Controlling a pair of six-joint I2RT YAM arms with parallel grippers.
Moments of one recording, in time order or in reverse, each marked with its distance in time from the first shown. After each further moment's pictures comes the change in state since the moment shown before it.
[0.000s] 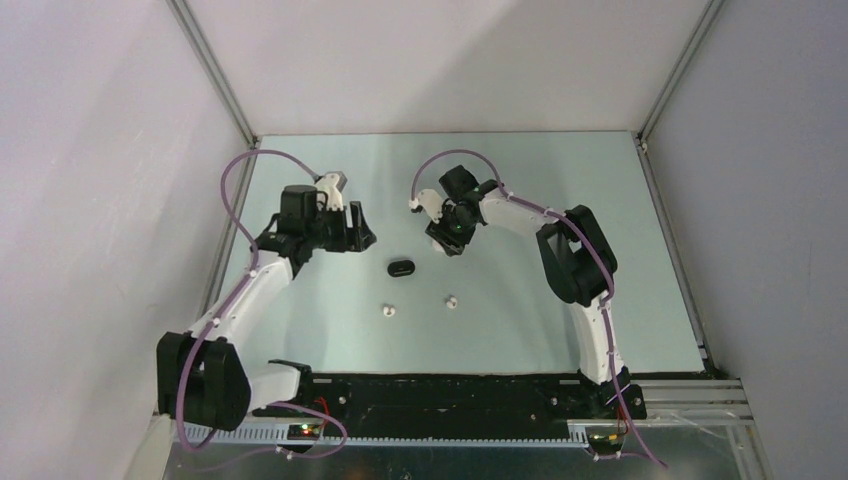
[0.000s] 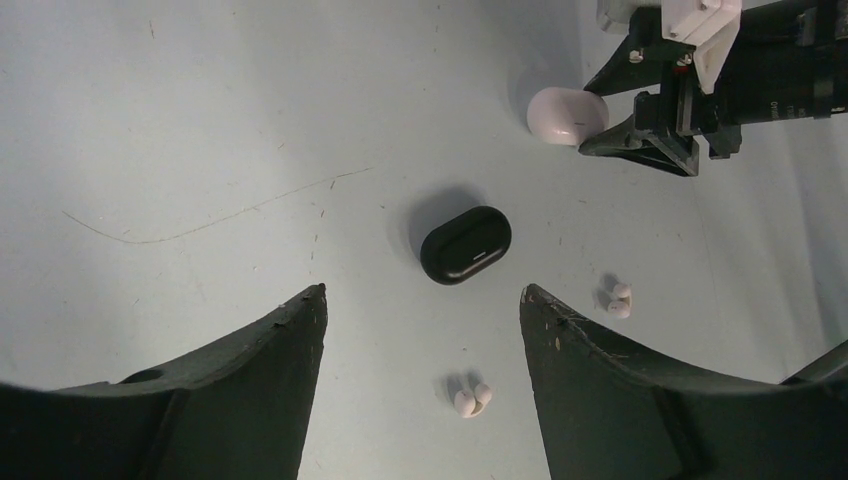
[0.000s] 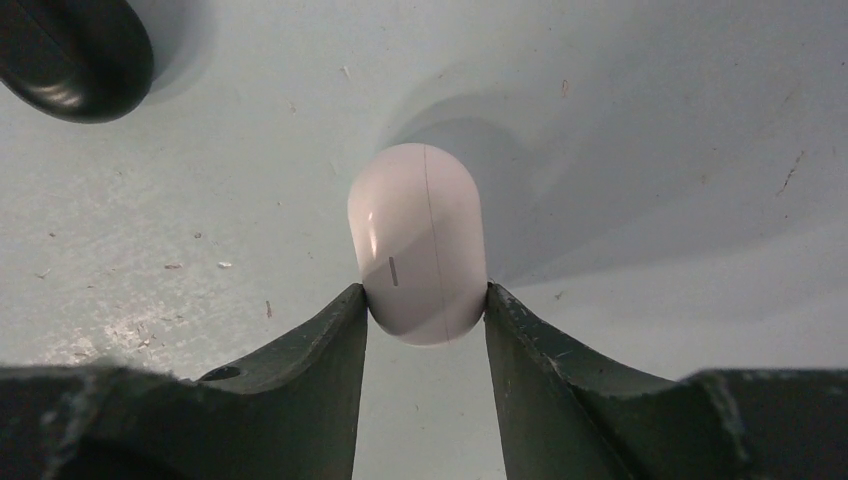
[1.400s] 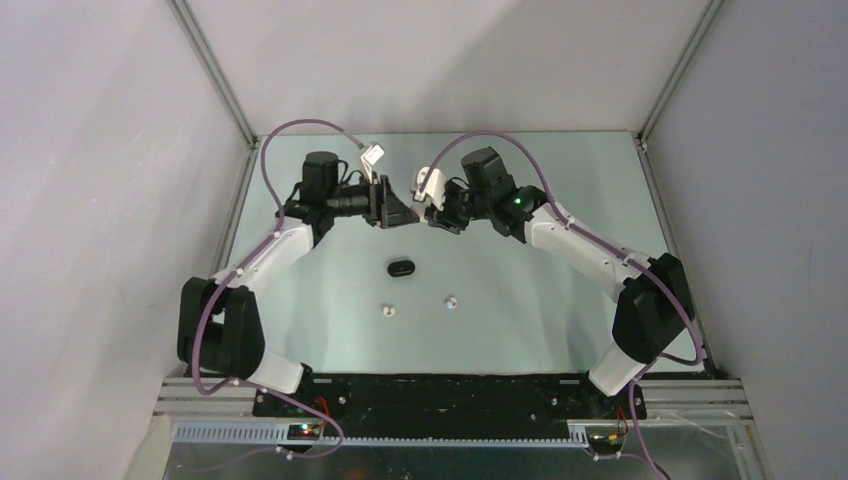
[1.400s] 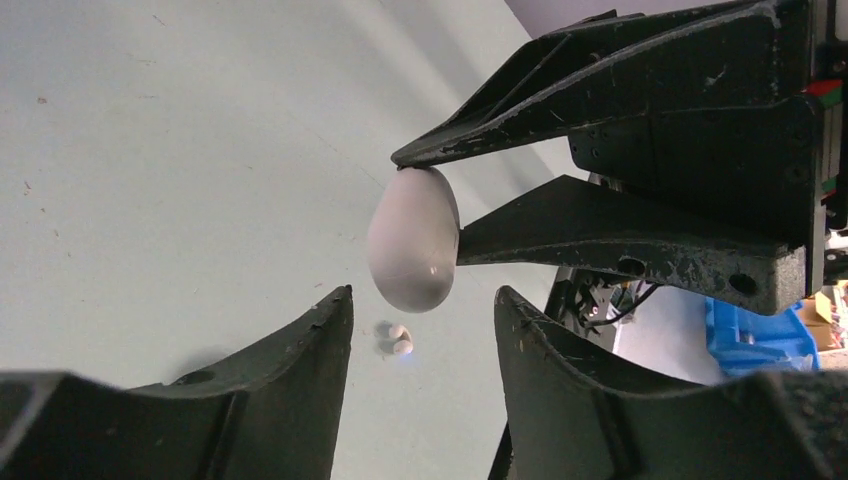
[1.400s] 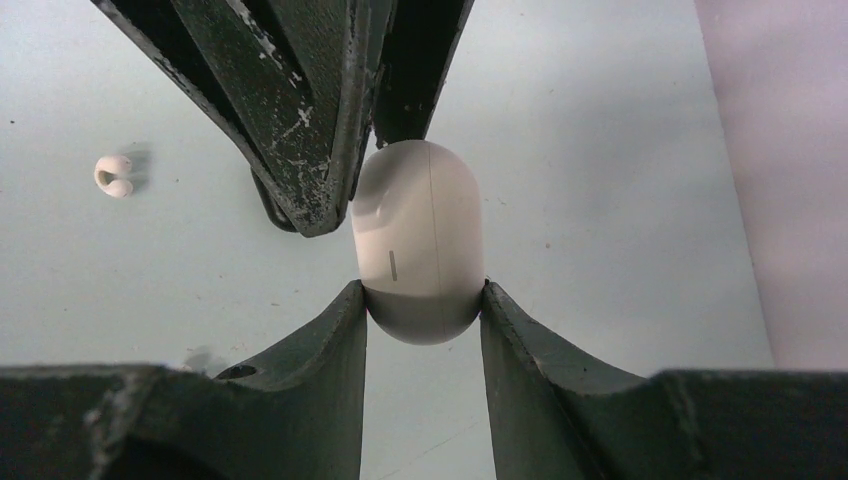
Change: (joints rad) left arm -0.077 0.254 0.197 0.272 0.601 -0.095; right arm 0.064 -0.502 -0.227 0.276 -0.142 -0.155
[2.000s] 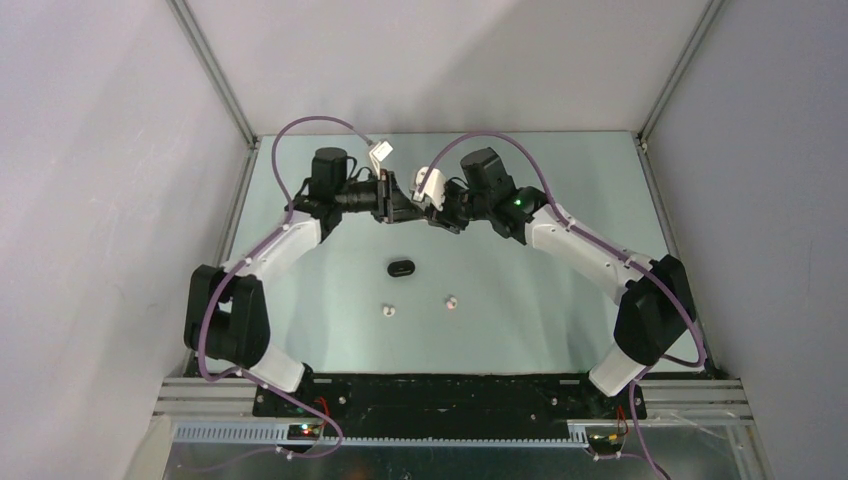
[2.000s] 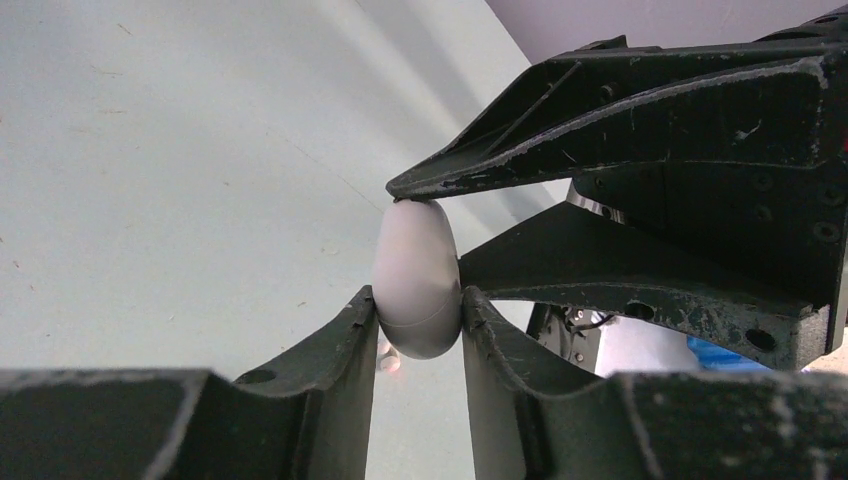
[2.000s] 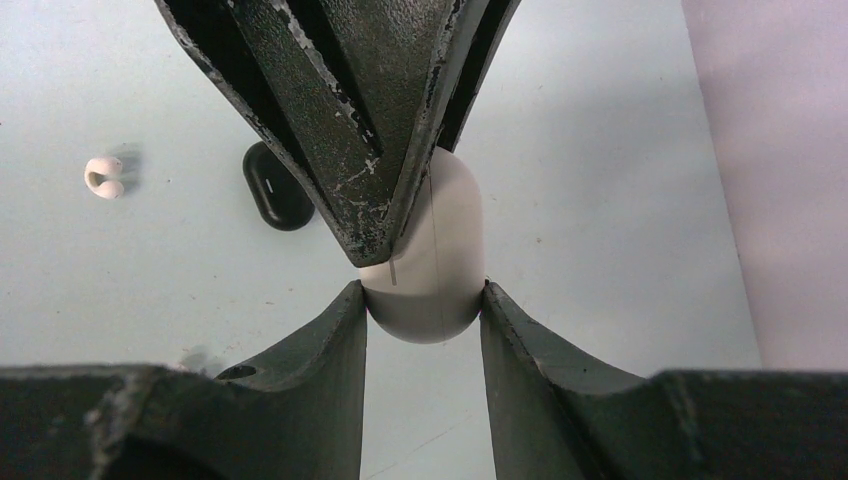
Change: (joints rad) left arm -0.034 0.069 0.044 0.036 0.024 -0.043; right arm 0.018 -0.011 0.000 0.001 0.035 0.003
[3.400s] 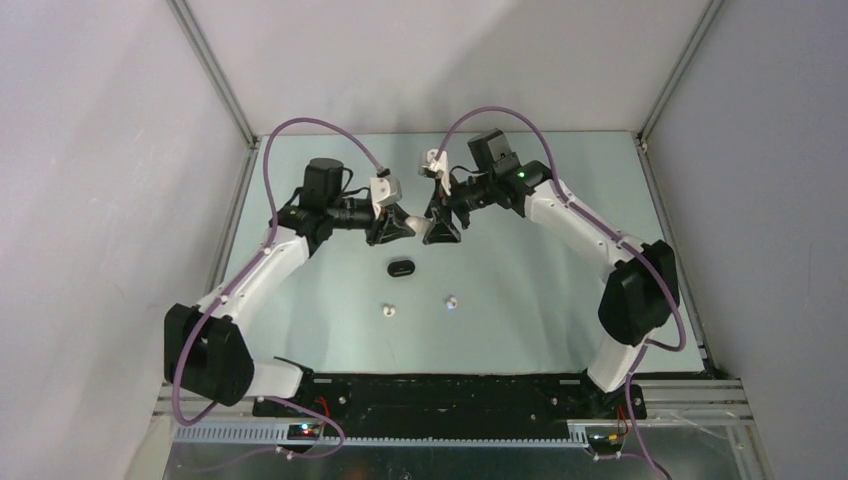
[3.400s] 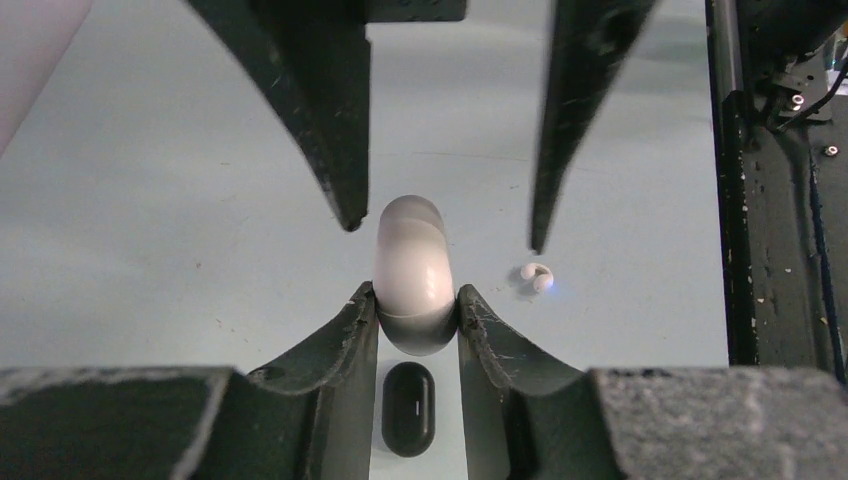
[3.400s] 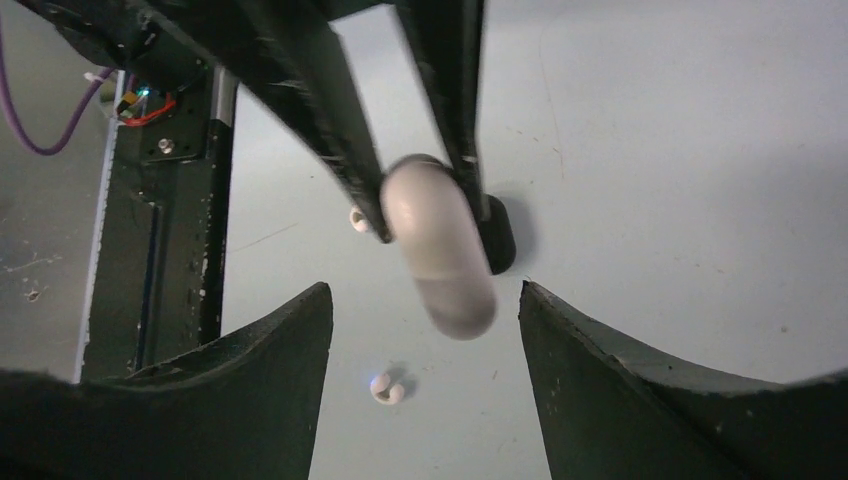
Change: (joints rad) left arm -0.040 -0.186 -0.027 -0.277 0.020 0.879; right arm -0.102 0.100 0.188 -0.258 -0.521 0.164
